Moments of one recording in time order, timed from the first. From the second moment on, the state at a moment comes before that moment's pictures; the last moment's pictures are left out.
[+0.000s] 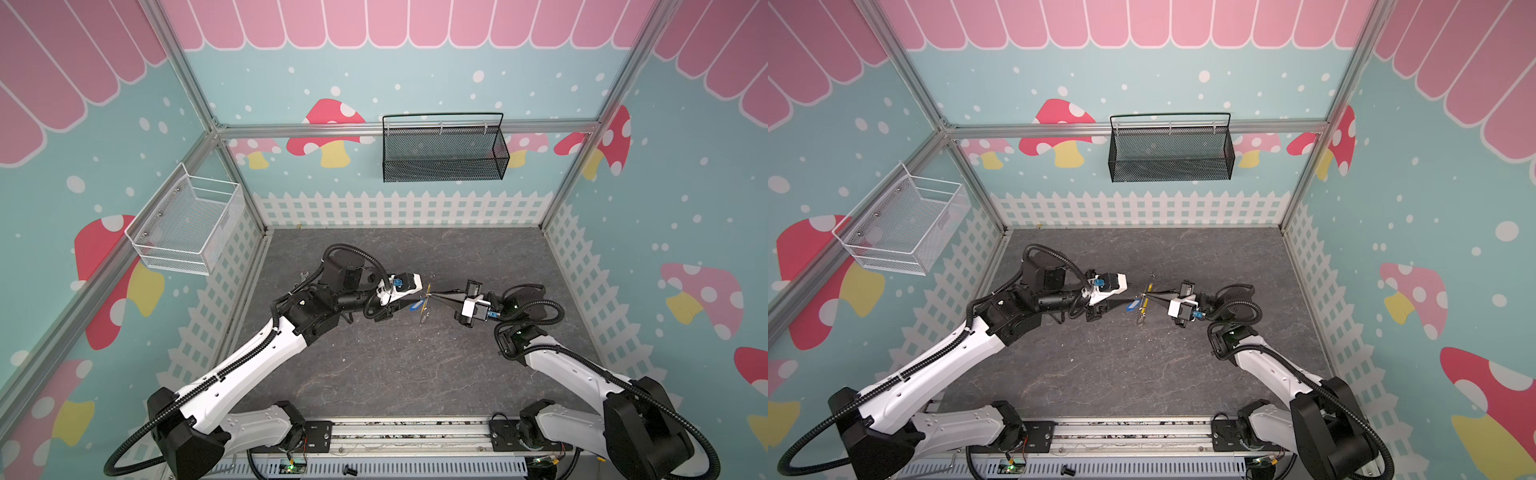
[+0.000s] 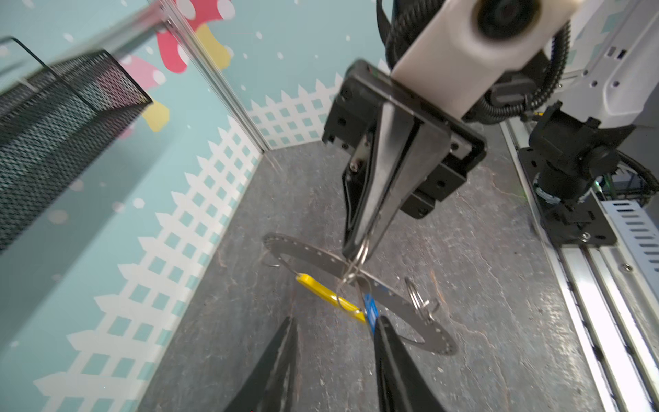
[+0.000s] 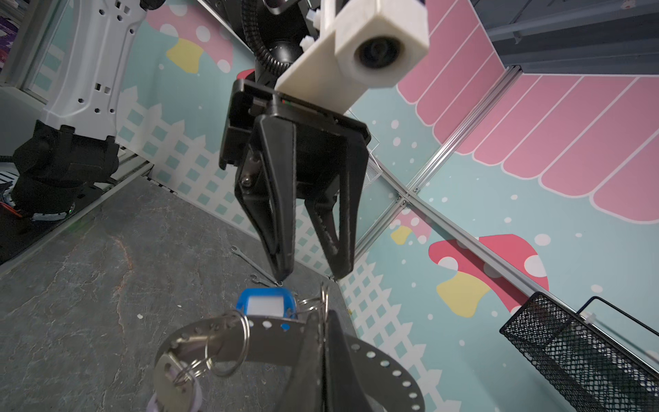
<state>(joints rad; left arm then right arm) -0.69 1.19 1.17 -0.37 0.48 0.61 0.41 1.19 0.55 0.98 -0.99 -0.42</state>
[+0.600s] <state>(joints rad) -0.69 1.29 1.24 -0.39 0.55 0.66 0.41 1.20 0.56 0.98 -1.00 -0.41</state>
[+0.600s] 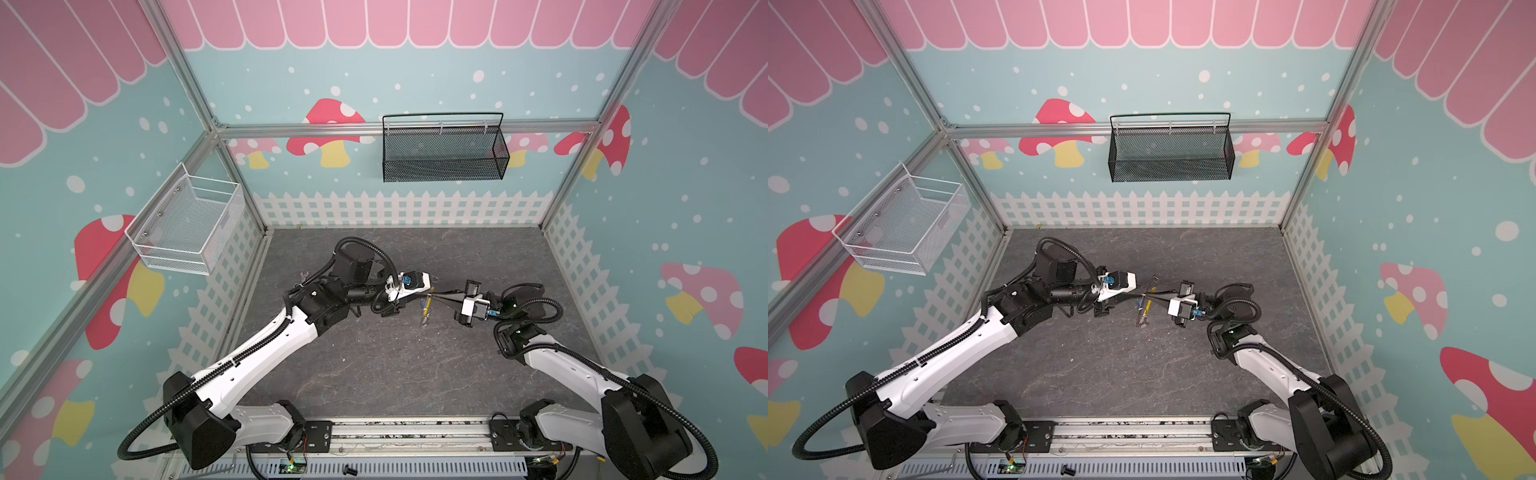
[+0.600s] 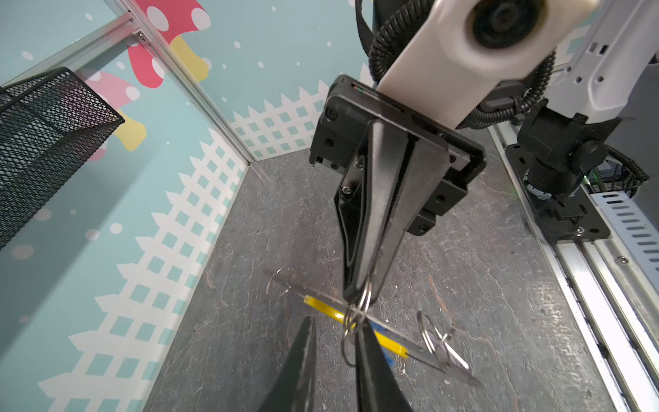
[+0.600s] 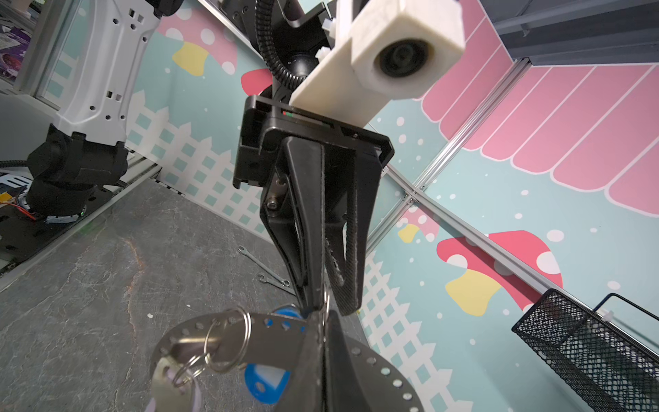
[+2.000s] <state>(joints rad) -0.80 1.52 1.76 -1.02 0.25 0.86 0.41 1.11 0.63 0.70 -0.94 -0.60</state>
